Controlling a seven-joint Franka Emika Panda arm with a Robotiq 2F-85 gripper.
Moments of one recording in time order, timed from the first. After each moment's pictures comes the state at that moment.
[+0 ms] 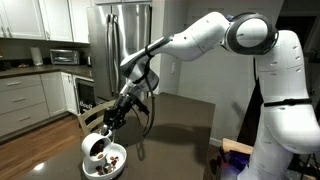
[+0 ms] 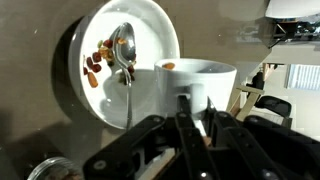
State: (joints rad) arm 0.04 0.38 0.07 -1.92 1.05 2.10 -0.44
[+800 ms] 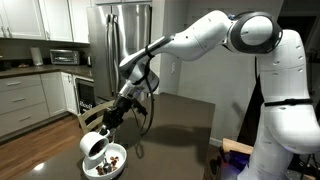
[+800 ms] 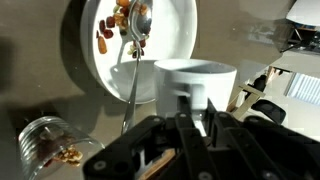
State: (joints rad) arm 0.05 0.36 0.10 -1.95 1.05 2.24 -0.62
